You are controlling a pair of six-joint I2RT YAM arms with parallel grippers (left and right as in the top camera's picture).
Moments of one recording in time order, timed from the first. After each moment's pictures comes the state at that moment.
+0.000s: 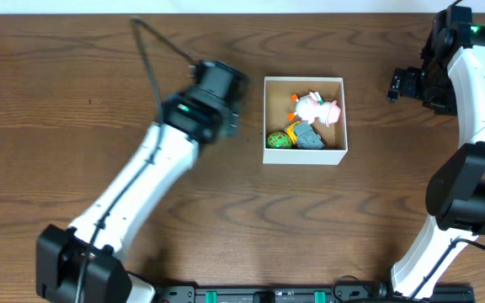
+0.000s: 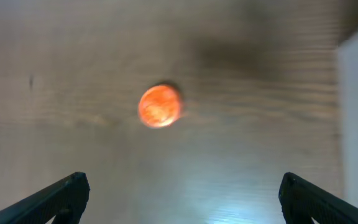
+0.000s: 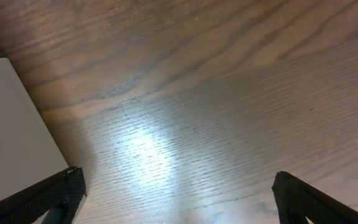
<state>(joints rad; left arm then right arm) -0.42 1.61 1.37 -0.87 -0.36 -0.30 -0.17 2.07 1.91 -1.32 0.06 0.18</state>
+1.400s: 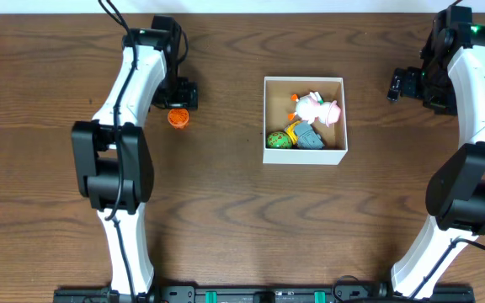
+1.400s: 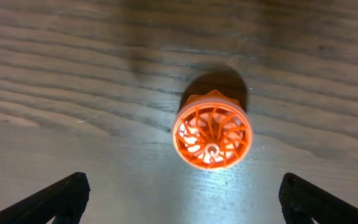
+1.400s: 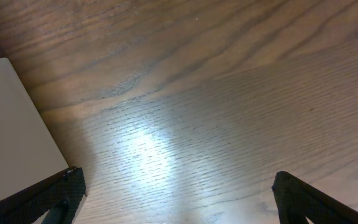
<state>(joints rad) -0.12 2.24 1.92 -1.23 -0.09 -0.17 -0.17 2.07 1.91 -1.32 0.06 0.18</state>
